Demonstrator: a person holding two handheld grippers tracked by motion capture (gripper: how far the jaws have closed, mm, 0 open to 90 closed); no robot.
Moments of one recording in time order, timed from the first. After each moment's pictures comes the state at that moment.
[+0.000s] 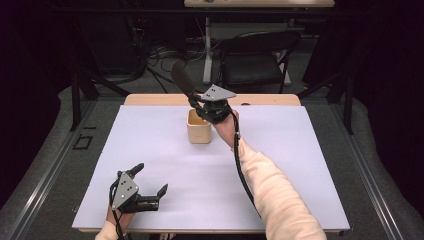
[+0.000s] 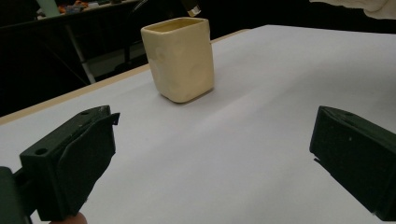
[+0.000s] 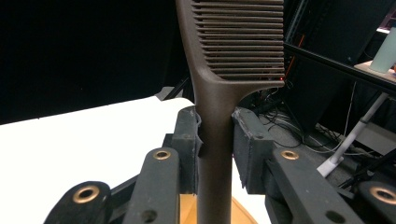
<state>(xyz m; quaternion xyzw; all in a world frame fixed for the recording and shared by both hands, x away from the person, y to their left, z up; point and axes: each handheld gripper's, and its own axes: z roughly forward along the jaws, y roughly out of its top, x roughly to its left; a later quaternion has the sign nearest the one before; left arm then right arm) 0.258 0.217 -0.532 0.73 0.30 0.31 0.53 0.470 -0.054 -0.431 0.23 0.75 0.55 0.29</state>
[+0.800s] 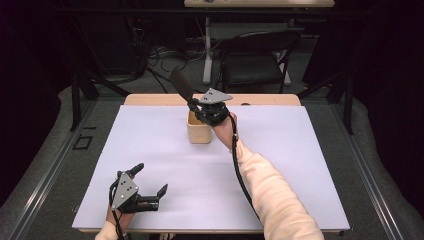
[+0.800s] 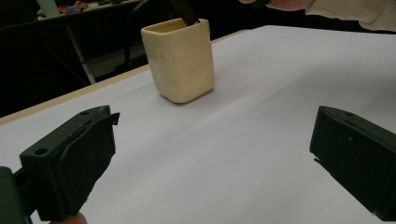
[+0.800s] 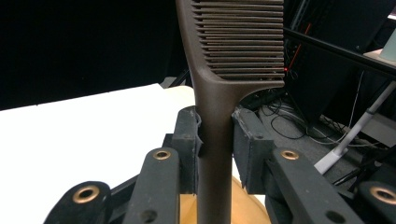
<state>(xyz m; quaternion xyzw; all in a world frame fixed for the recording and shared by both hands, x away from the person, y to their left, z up) 0.257 0.217 -0.532 0.73 0.30 0.31 0.53 0.475 -0.049 -0.447 0.23 0.76 0.54 0.28</state>
